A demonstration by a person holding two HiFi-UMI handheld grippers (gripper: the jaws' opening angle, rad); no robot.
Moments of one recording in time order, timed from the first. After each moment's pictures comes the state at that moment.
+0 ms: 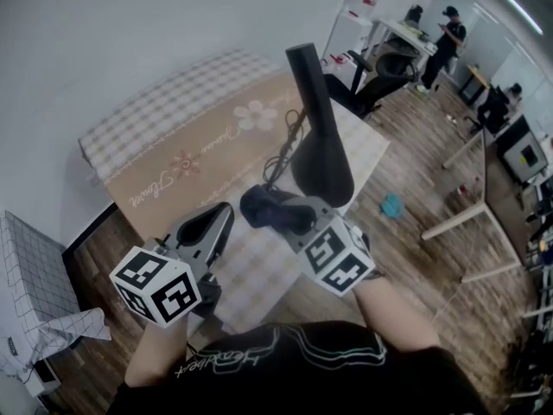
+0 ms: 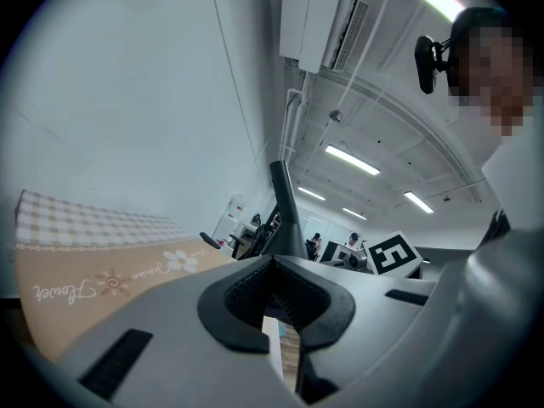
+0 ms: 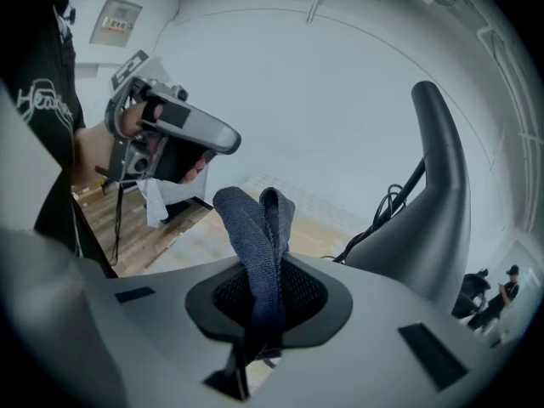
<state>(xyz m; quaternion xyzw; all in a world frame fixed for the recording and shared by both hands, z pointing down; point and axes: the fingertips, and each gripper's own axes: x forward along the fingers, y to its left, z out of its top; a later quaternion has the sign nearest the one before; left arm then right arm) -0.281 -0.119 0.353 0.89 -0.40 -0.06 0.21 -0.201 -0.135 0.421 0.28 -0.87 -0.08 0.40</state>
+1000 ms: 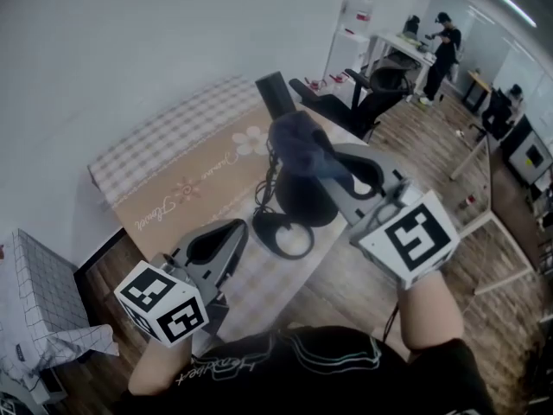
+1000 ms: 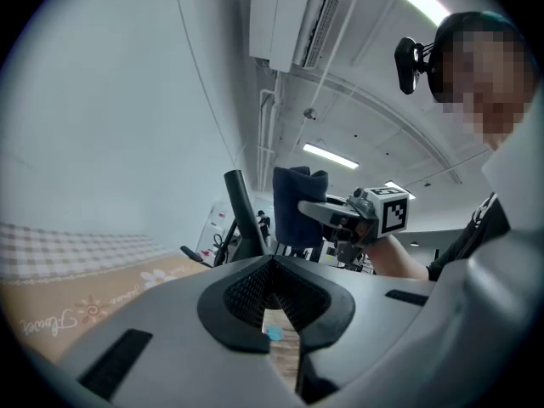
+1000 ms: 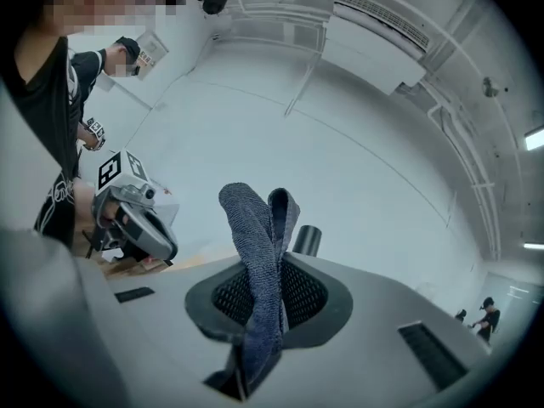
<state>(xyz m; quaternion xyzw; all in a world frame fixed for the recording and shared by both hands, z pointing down) -0.222 -0.097 0.295 0.91 -0.37 -0.05 0.15 -0.135 -0.142 0.205 0.35 -0.89 -0.21 0.19</state>
